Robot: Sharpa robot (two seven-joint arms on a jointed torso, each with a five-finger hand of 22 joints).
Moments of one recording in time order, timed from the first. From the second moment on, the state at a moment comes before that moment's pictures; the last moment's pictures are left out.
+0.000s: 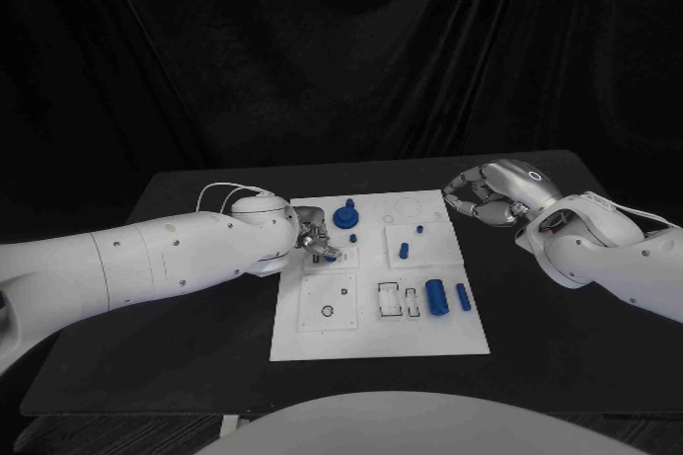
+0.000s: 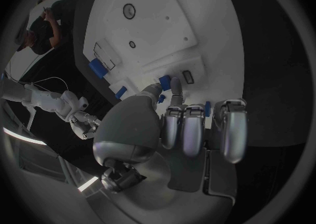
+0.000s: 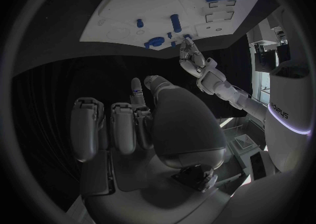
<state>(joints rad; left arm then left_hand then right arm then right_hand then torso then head) 1.21 -0.57 -0.21 1.33 -1.23 0.02 -0.47 1.16 0.05 0.10 0.20 0.42 0.99 0.03 0.28 1.09 1.47 -0.04 1.58 1.31 1.47 -0.08 1.57 1.31 0.02 1.47 0.03 1.47 1.31 1.20 -0.96 -0.21 1.48 -1.47 -0.66 0.07 1.34 -0.04 0.19 0.25 0.58 0.94 0.09 0.23 0.14 1.47 0.00 1.57 1.31 1.46 -0.07 1.50 1.31 0.02 1.47 0.04 1.44 1.31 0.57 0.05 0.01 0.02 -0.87</state>
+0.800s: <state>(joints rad) 1.24 -0.59 -0.21 1.34 -1.20 0.00 -0.45 1.19 0.02 0.16 0.17 0.40 0.99 0.03 0.26 1.08 1.47 -0.04 1.58 1.31 1.47 -0.08 1.57 1.31 0.02 1.46 0.03 1.47 1.31 1.20 -0.96 -0.21 1.48 -1.47 -0.66 0.07 1.34 -0.04 0.19 0.24 0.58 0.94 0.09 0.23 0.14 1.46 0.00 1.57 1.31 1.46 -0.07 1.50 1.31 0.02 1.47 0.04 1.44 1.31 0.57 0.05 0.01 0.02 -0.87</state>
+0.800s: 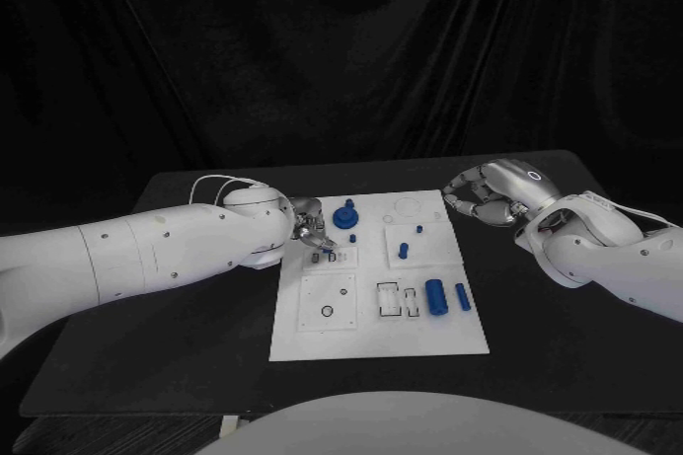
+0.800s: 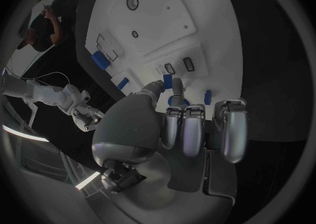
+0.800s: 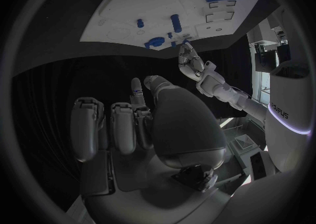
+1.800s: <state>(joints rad) 1.29 -0.51 -0.21 1.21 -1.02 0.26 -0.51 1.21 0.01 0.21 0.15 0.37 0.99 0.04 0.23 1.04 1.47 -0.04 1.58 1.31 1.47 -0.08 1.57 1.31 0.02 1.46 0.03 1.46 1.31 1.20 -0.96 -0.21 1.48 -1.47 -0.66 0.07 1.34 -0.04 0.19 0.24 0.58 0.94 0.09 0.23 0.14 1.46 0.00 1.57 1.31 1.46 -0.07 1.50 1.31 0.02 1.46 0.04 1.43 1.31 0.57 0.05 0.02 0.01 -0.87</state>
